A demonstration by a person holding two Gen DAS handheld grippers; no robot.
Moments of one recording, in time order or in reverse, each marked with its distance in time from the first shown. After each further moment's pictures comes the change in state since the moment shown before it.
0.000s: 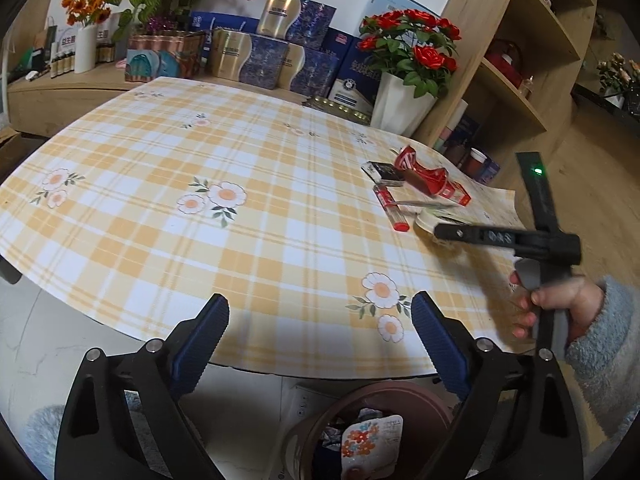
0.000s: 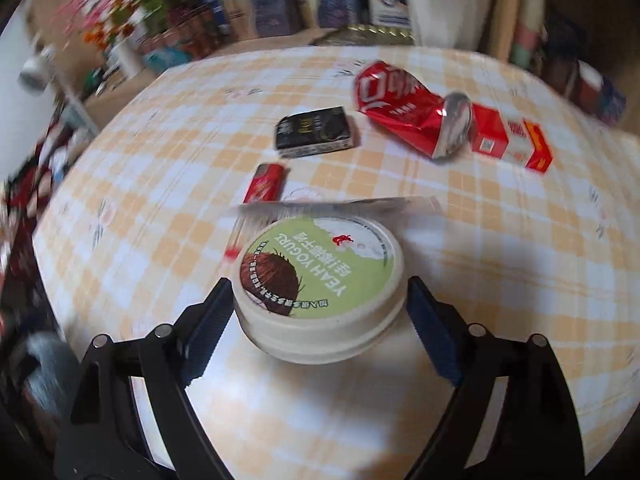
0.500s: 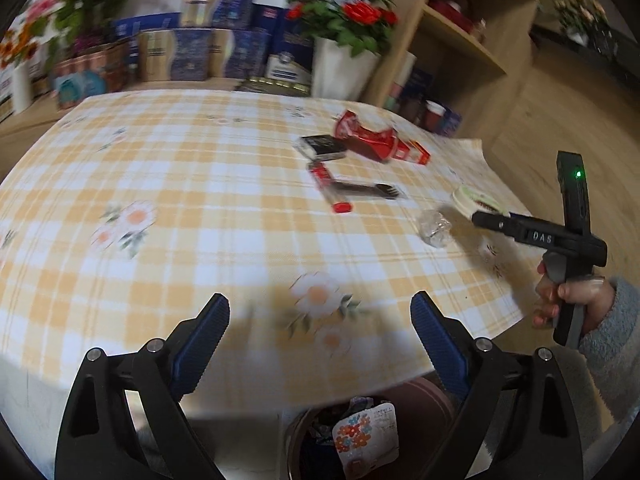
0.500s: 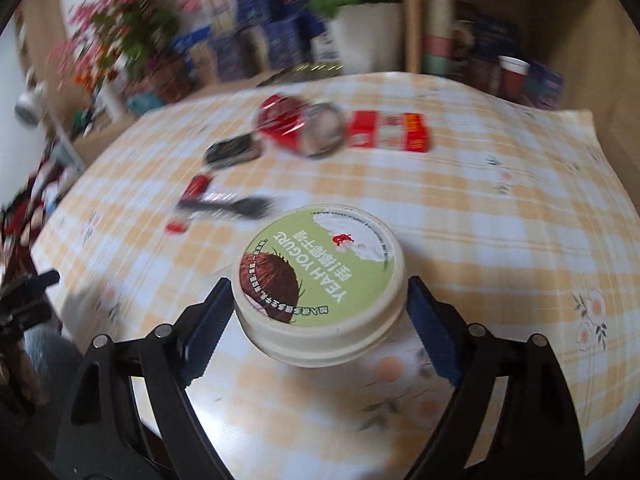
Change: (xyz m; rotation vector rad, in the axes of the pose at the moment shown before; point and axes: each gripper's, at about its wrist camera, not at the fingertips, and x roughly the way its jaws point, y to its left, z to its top) left arm 0.046 -0.056 0.018 0.201 0.108 -0.100; right arm -0.060 -0.097 -0.060 0.154 -0.176 -0.038
